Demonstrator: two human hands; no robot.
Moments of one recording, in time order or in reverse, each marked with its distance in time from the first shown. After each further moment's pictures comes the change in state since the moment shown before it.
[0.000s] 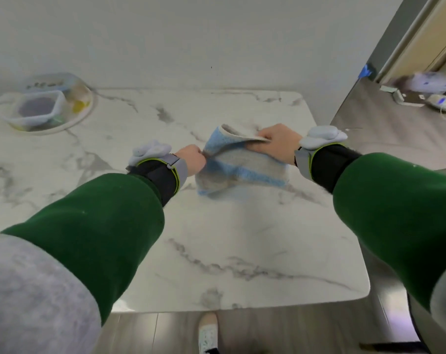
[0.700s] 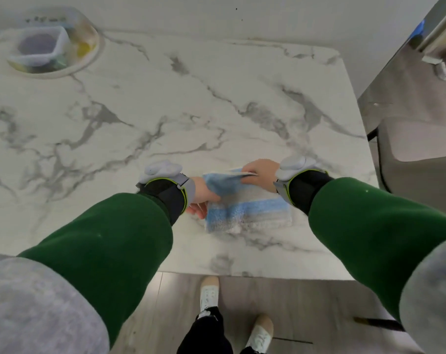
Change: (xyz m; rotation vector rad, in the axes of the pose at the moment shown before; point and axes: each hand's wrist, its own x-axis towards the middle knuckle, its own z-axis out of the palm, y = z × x) left_hand -0.025 -0.091 0.095 -0.098 -0.513 -0.278; right_hand -0.014 0.028 0.148 -0.138 -0.476 -0.028
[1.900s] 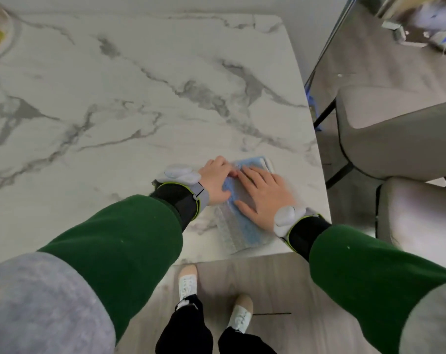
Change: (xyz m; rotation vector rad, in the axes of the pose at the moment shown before) left_hand 0.025 0.109 0.115 0.571 0.338 0.667; right_hand -0.123 0.117 0.080 -0.377 0.398 0.094
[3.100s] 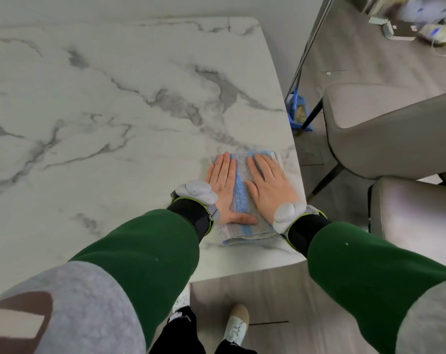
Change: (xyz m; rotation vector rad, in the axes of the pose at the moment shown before) left_hand 0.061 0.028 0.066 0.254 0.092 0.022; right_hand 0.015 0.070 0.009 0.056 0.032 0.155
